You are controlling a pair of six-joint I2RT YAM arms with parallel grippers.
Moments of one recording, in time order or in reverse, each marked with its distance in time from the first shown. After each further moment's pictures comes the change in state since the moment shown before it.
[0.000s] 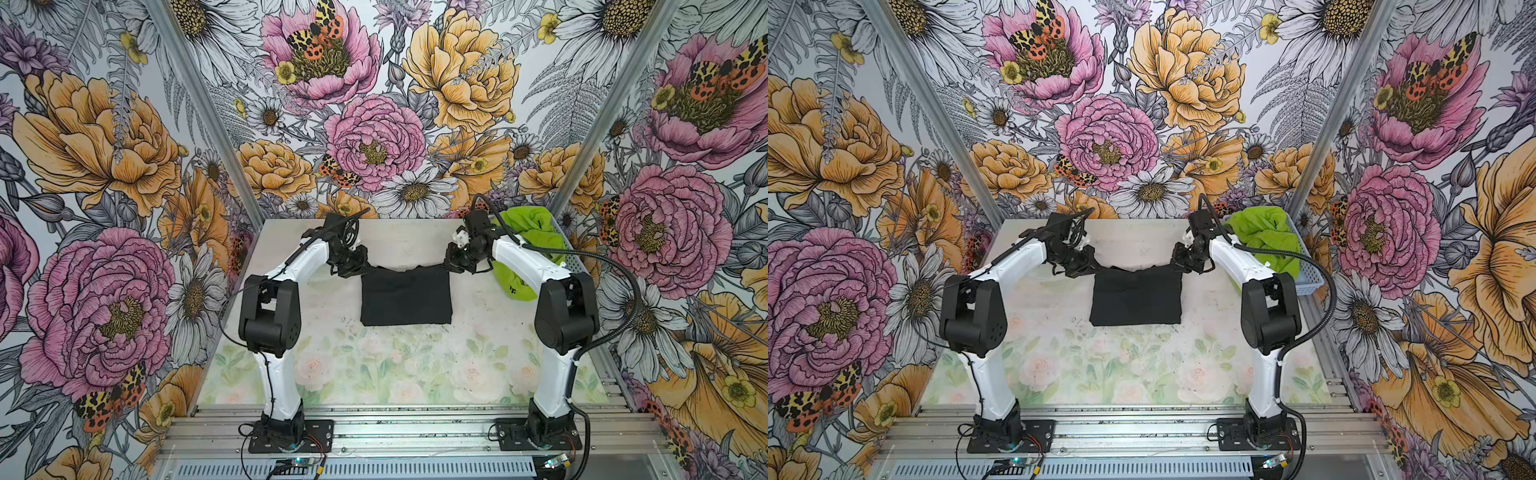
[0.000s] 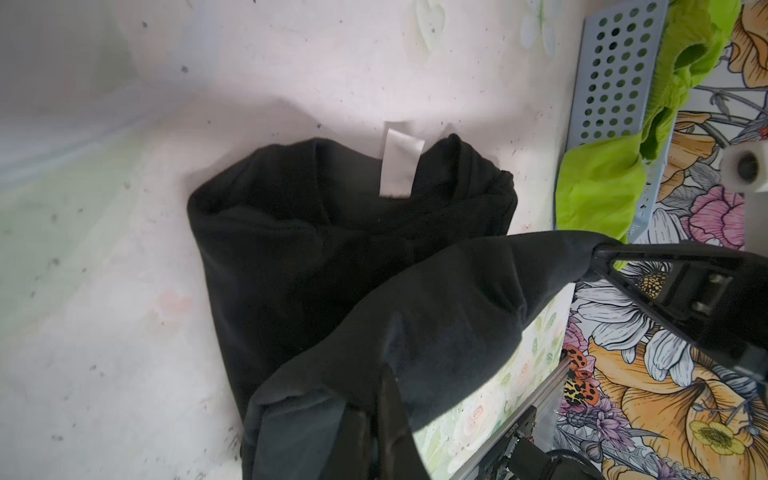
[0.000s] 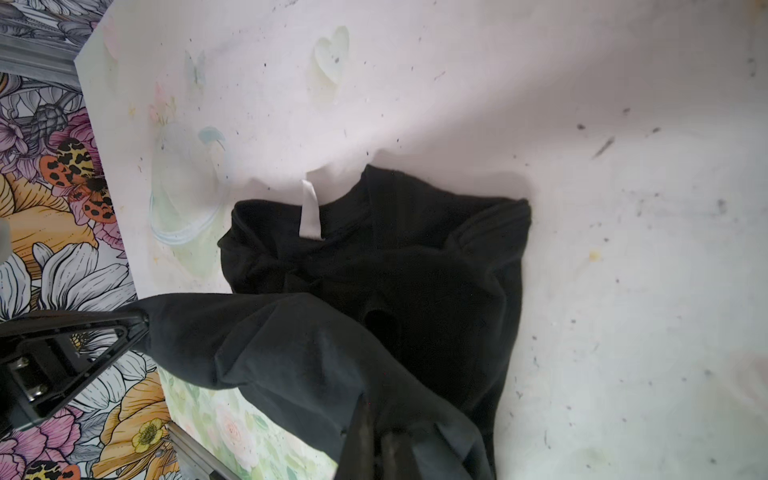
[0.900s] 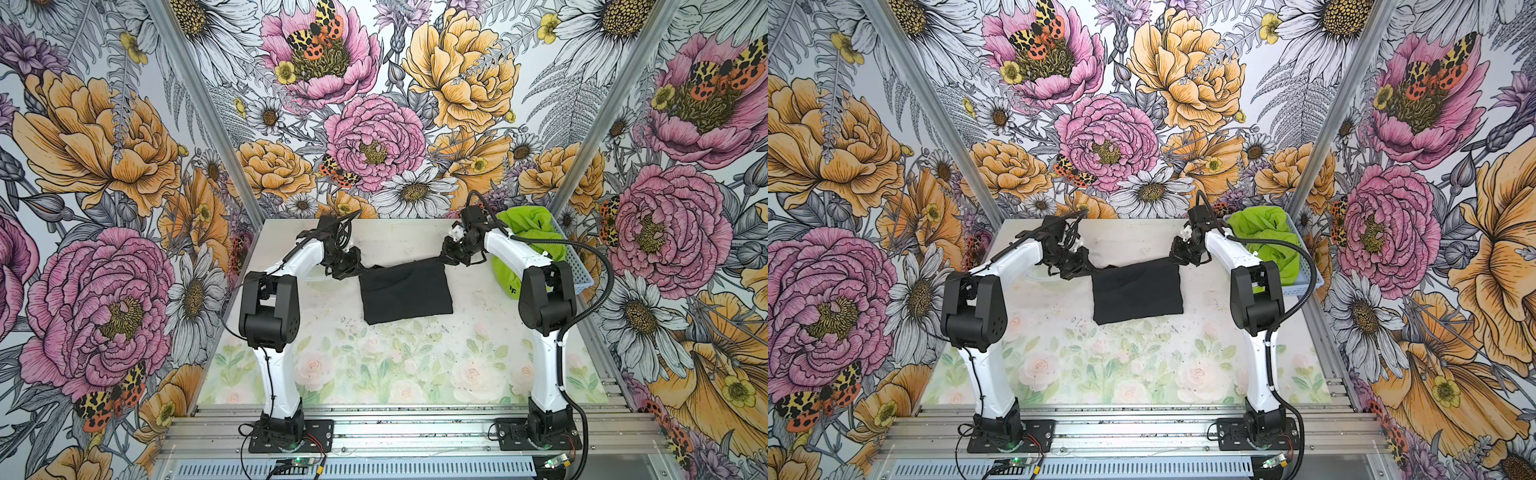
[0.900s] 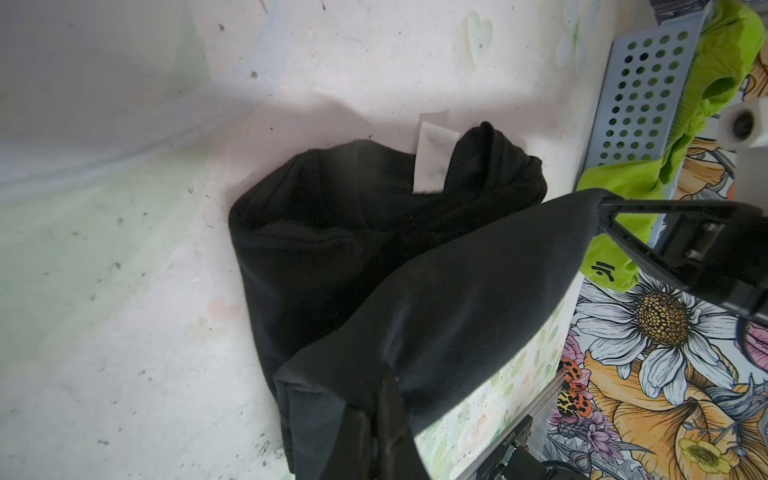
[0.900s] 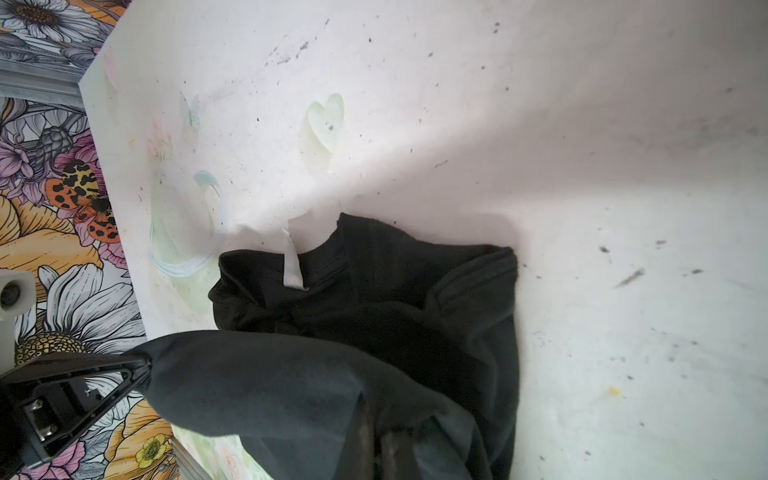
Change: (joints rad) left arm 0.056 -0.013 -0.046 0.000 0.010 -0.004; right arm -0.031 0.190 0.192 -0.001 -0.051 -0.033
